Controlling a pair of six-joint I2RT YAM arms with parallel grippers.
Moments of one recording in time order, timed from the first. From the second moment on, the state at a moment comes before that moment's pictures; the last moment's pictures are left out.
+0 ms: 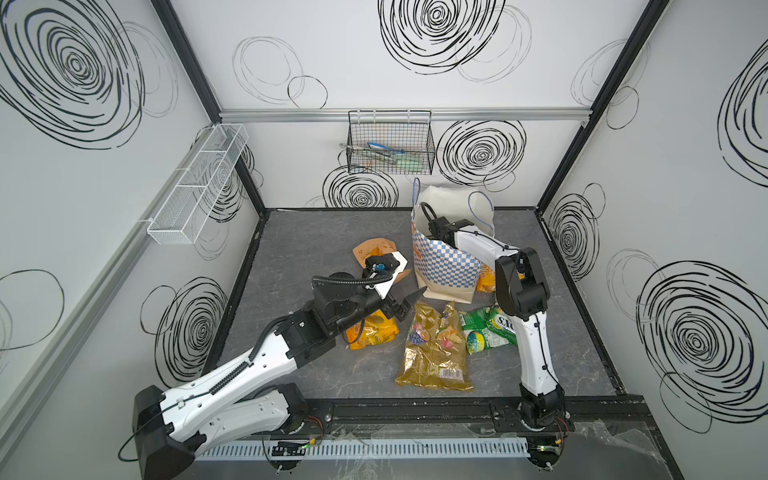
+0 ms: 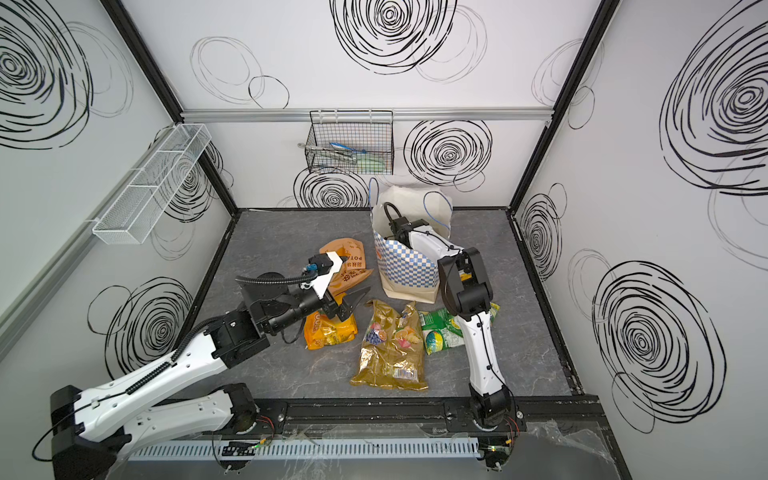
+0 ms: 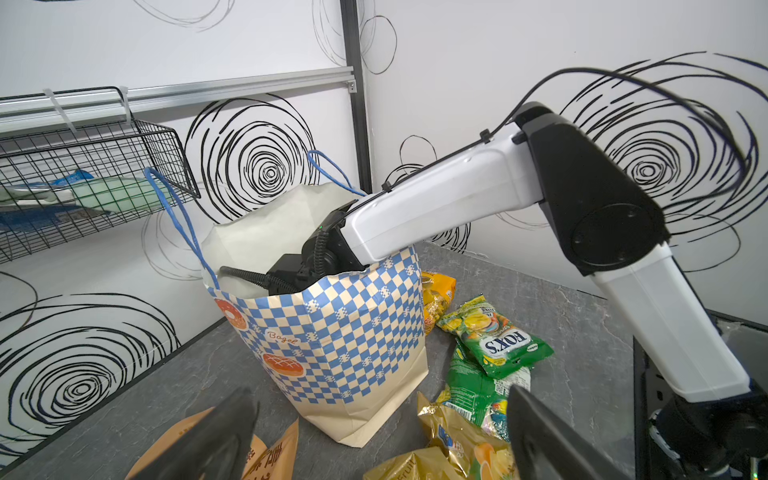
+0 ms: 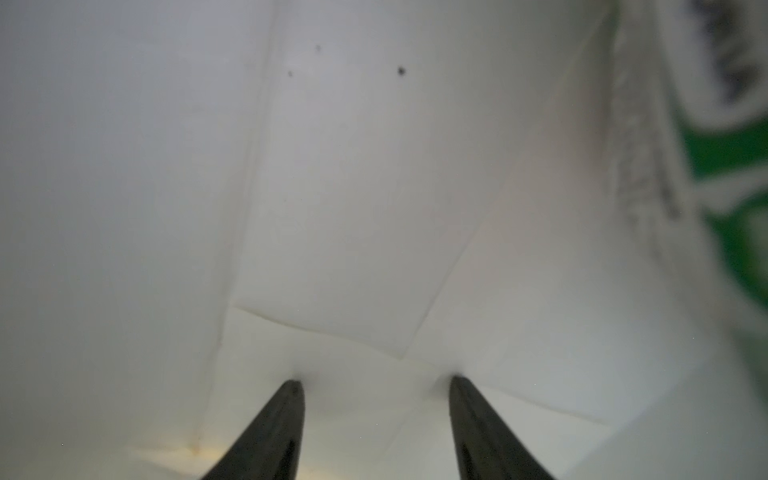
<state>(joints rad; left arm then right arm) -0.87 0.98 0.86 0.02 0.02 0.07 0.45 2.27 1.86 -1.10 -0.02 0.17</state>
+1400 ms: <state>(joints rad) -0.83 0.98 0.86 0.02 0.04 0.05 0.32 2.25 1.84 -0.61 0.19 0.25</state>
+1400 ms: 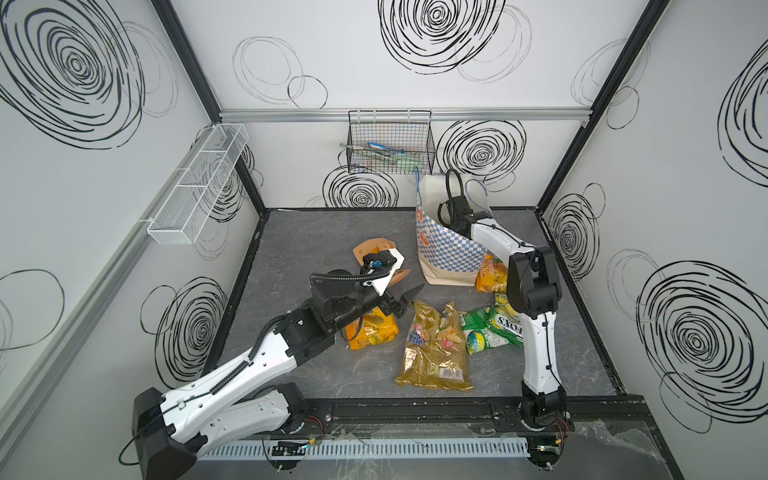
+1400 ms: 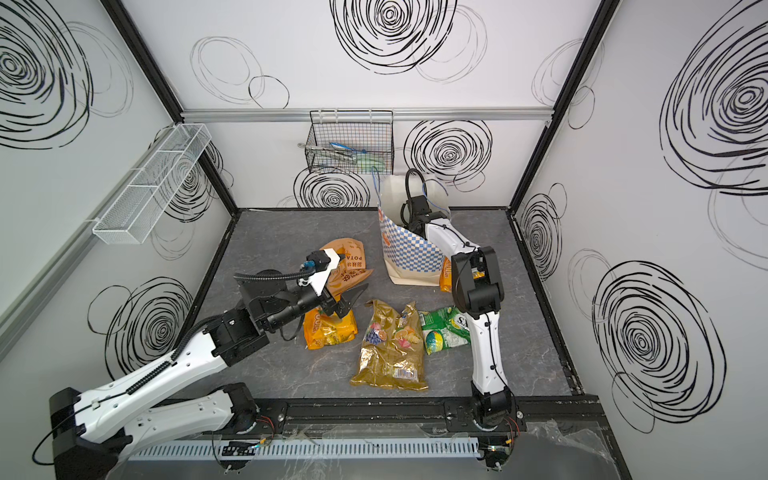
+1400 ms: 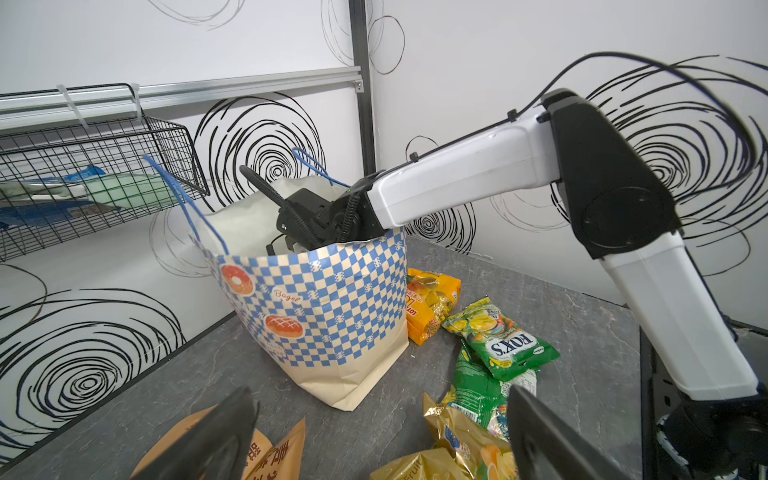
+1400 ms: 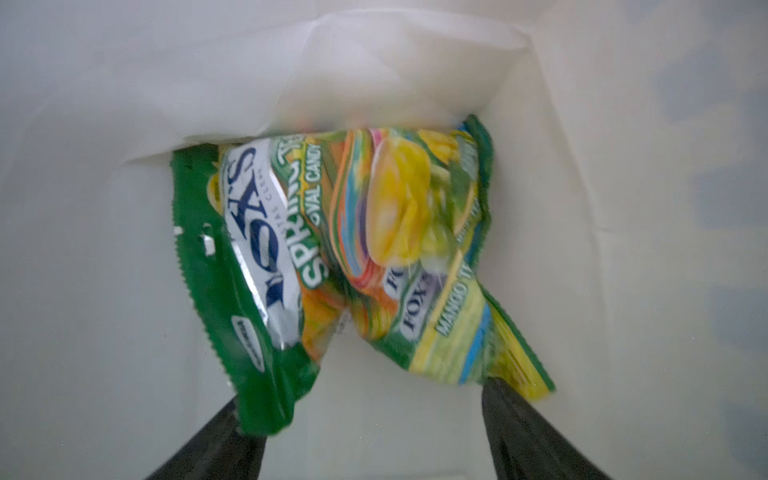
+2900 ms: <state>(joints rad) -0.82 0.99 0.86 0.05 0.06 0.04 0.31 2.19 1.71 -0.12 -0.08 0.25</state>
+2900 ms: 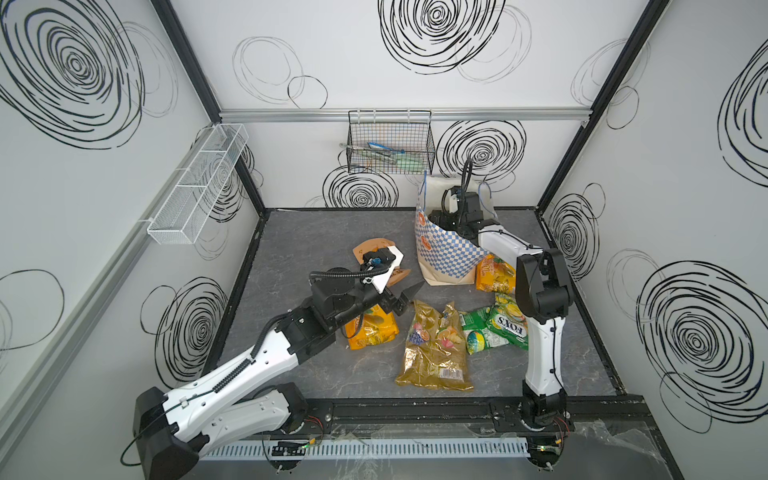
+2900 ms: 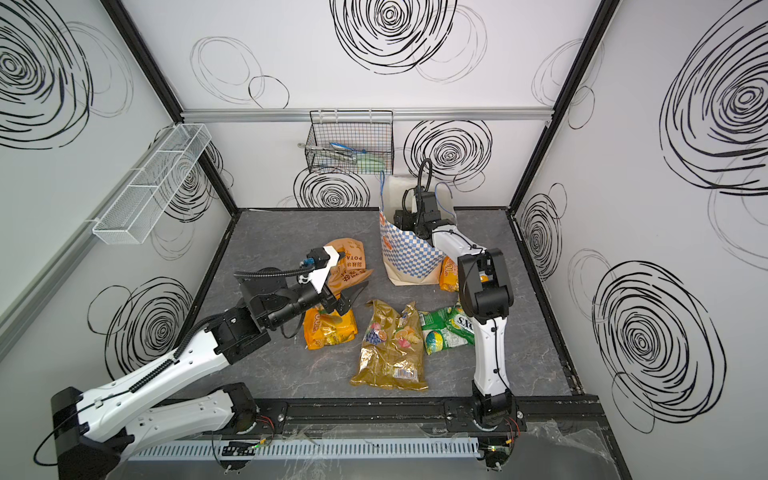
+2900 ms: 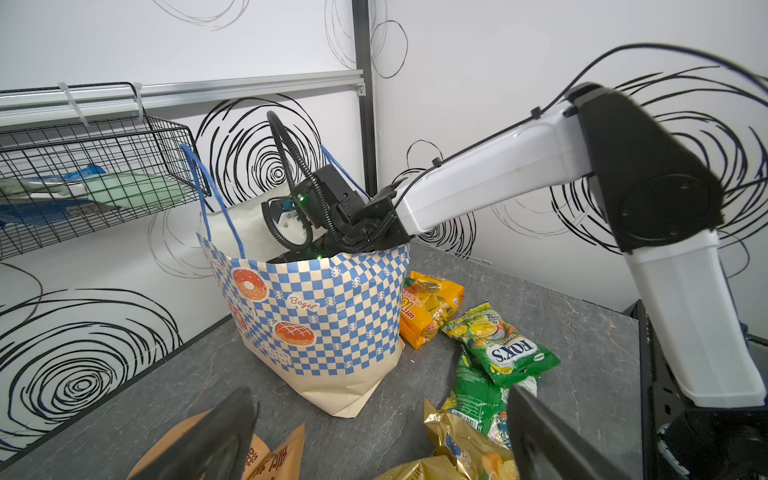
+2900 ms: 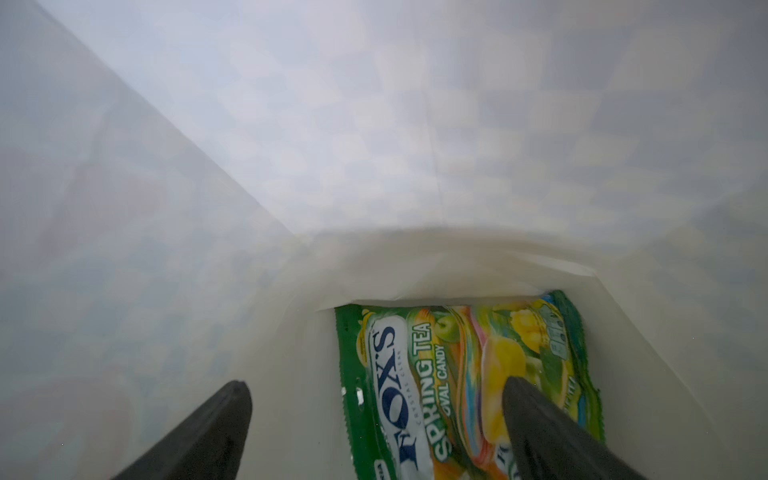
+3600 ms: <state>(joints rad) -0.77 0.99 0.86 0.05 0.10 0.02 0.33 2.50 2.05 -0.25 -0.15 0.35</state>
